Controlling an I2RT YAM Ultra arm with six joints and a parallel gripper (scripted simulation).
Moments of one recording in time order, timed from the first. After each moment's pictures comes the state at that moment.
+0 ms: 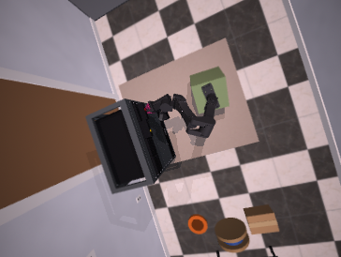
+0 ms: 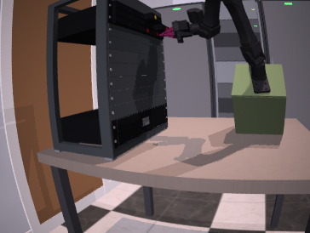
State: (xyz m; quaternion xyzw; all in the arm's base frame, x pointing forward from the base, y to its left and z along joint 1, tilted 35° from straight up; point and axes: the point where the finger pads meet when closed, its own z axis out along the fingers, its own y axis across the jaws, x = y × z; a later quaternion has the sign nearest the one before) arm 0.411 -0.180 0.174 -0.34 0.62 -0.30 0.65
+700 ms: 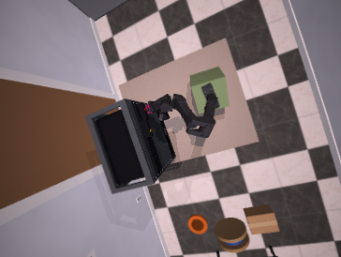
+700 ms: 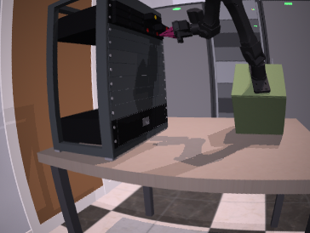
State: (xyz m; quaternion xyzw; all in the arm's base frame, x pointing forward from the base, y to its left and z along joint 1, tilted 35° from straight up) arm 0.411 -0.180 0.174 -0.34 0.62 -0.30 0.65
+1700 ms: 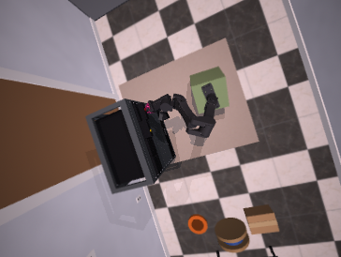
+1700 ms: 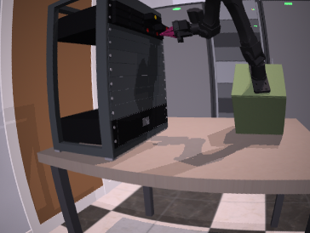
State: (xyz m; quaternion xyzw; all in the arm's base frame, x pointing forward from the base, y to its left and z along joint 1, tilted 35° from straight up) arm 0.410 -0.184 0.175 -0.33 0.62 -0.30 0.64
